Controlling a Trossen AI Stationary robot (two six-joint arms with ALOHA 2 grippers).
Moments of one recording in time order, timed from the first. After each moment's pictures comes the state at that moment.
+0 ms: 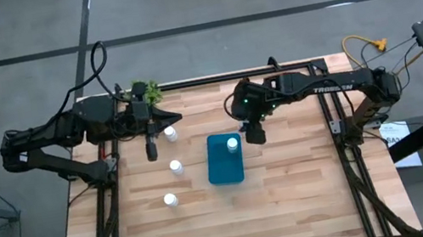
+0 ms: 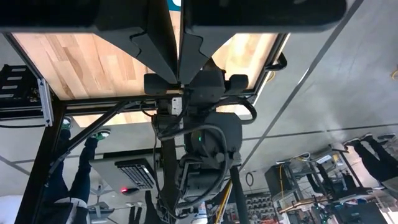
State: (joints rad) left arm -0.06 1.09 1.45 -0.55 -0.20 0.09; right arm -0.17 1.60 1.42 -0.87 -0.08 -0.02
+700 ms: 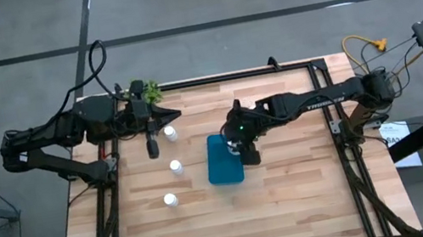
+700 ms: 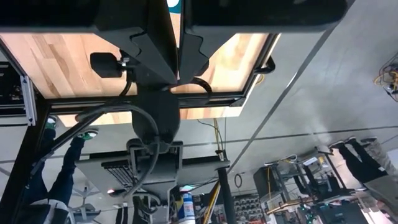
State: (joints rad) left arm -0.06 1.09 1.45 -0.55 -0.25 0.09; right arm -0.01 1.68 1.42 -0.74 -0.01 0.03
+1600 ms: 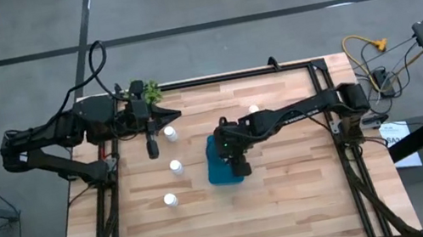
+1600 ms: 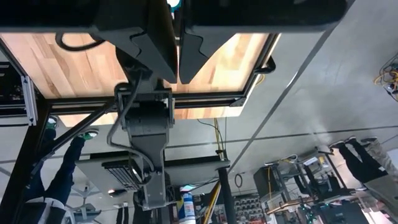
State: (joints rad) left arm -0.06 1.09 1.45 -0.55 -0.25 0.09; right arm 0.03 1.89 1.45 -0.66 -0.02 -0.03
